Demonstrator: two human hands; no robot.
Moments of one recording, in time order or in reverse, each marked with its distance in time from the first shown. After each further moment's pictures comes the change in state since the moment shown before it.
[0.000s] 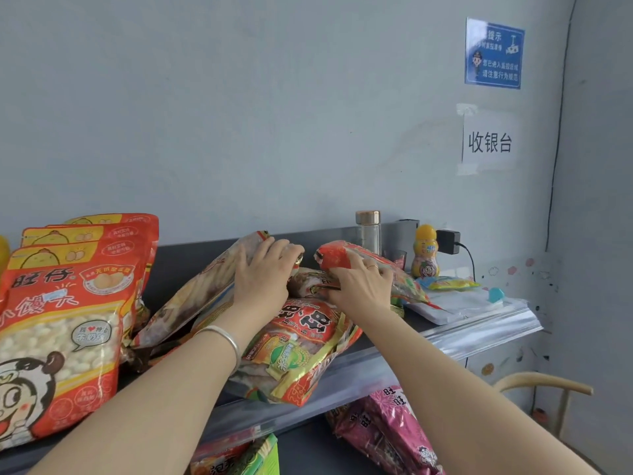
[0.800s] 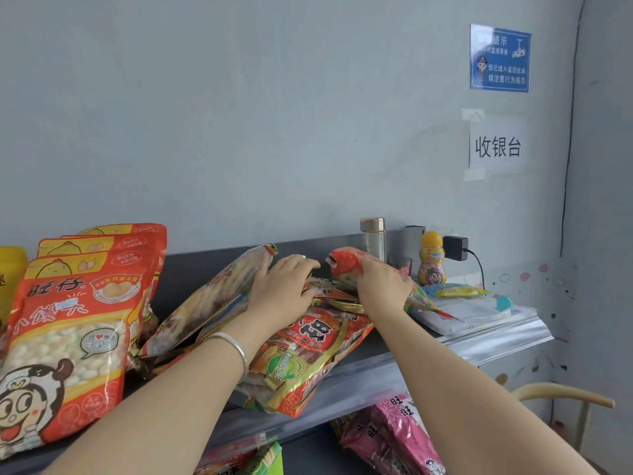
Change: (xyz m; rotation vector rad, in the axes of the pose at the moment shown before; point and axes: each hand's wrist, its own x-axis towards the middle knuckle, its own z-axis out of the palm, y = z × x) left_hand 0.006 0.015 -0.006 -0.162 -0.157 0.043; right_hand 0.012 0.015 -0.010 0.224 0.114 0.323
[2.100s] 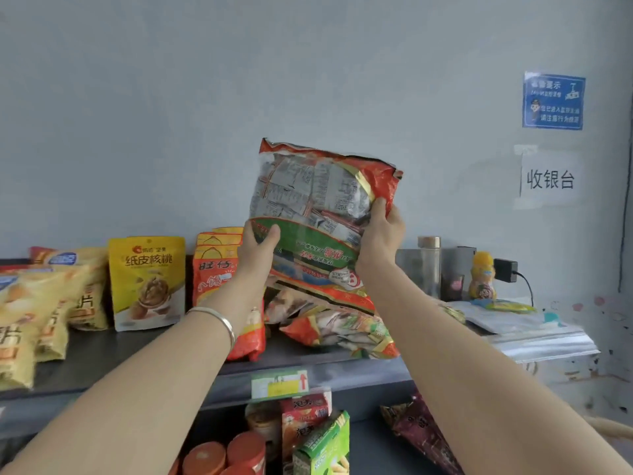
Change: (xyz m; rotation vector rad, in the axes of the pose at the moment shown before) left_hand -0.111 -0.089 -0.170 -1.162 0.395 -0.667; right_hand -0.100 -0.191 -0.119 1.471 0.090 0.221
